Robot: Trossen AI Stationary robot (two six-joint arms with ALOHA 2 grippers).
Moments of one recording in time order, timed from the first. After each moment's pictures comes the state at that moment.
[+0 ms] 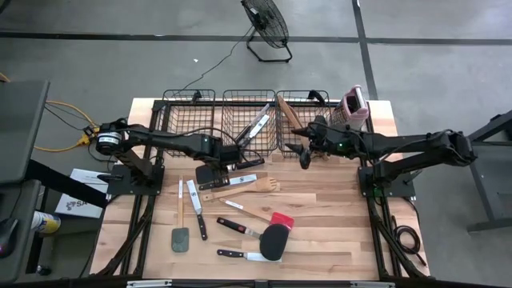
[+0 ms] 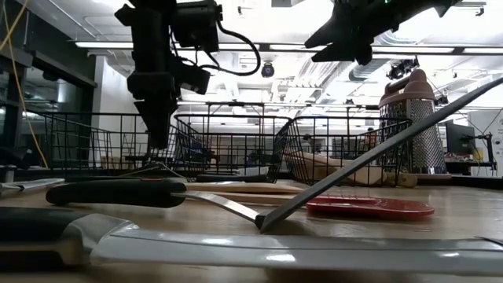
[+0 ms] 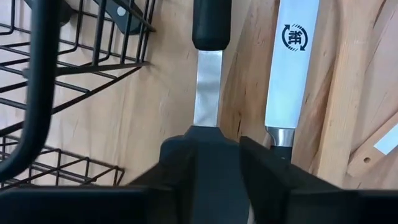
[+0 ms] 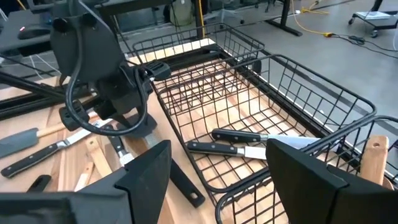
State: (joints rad) left arm 0.07 1.59 1.10 -0.85 -0.14 -0.19; right arm -0.09 1.08 0.75 -0.01 0.27 0.21
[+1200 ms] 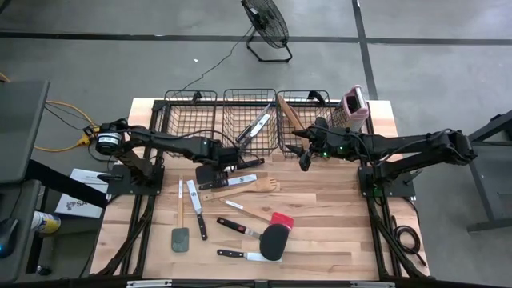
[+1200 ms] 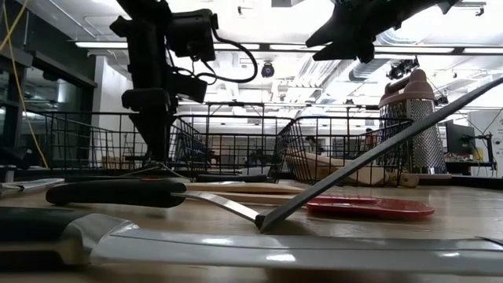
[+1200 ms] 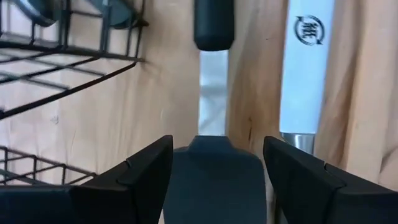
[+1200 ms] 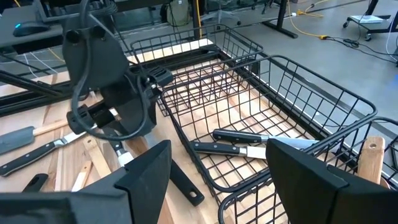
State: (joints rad) left arm 0.06 1.59 1.02 -0.75 -0.15 -0.13; right arm -0.06 1.08 0.75 -0.01 0.32 0.21
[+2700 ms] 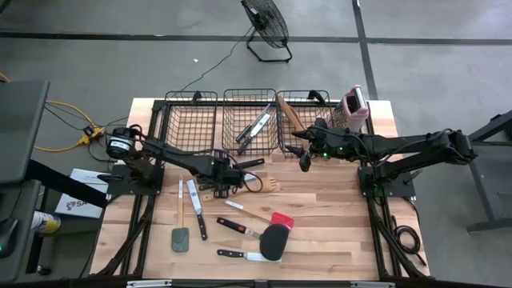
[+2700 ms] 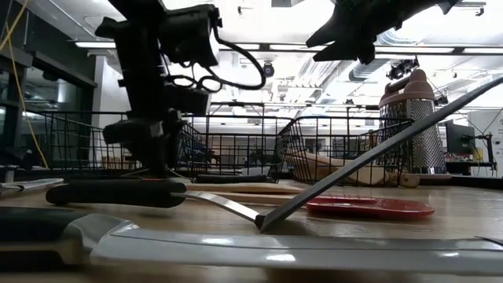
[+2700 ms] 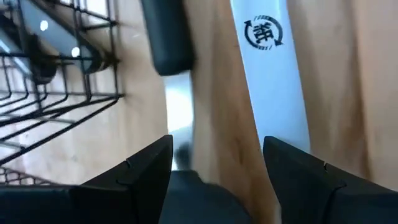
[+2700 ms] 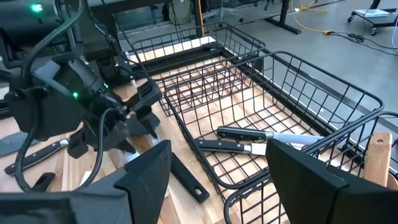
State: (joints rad) left arm -0.11 1.71 1.02 -0.67 -0.41 -0.06; right arm -0.05 1.08 0.75 -0.02 0.32 0.23
